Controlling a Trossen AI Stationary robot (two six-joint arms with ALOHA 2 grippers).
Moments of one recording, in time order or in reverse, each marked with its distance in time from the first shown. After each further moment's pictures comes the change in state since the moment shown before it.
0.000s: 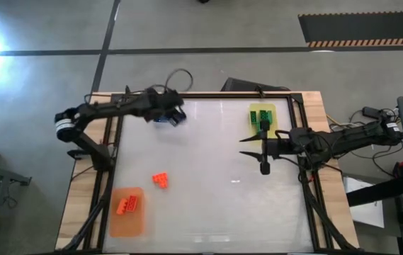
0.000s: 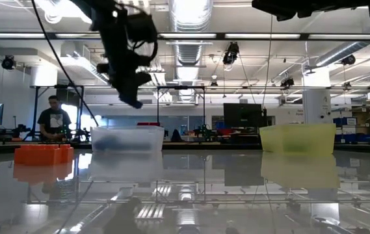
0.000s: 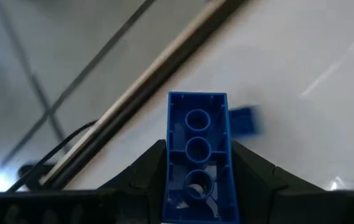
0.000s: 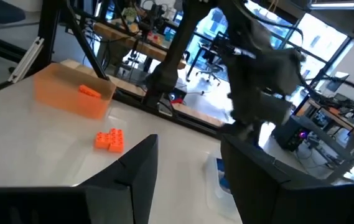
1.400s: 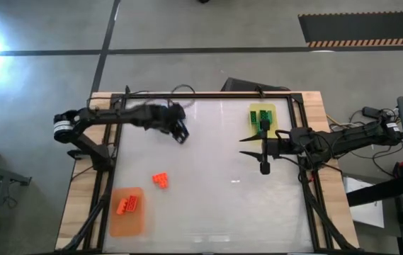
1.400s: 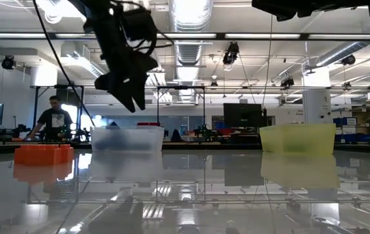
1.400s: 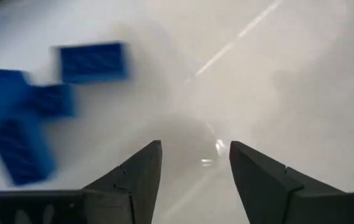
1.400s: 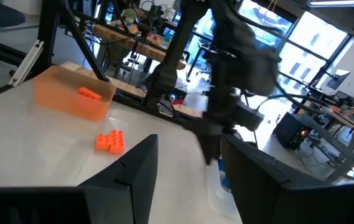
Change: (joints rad) left arm -0.068 -0.017 -0.082 0.047 0.403 -0.258; right arm 0.000 0.000 0.002 0.001 0.001 0.014
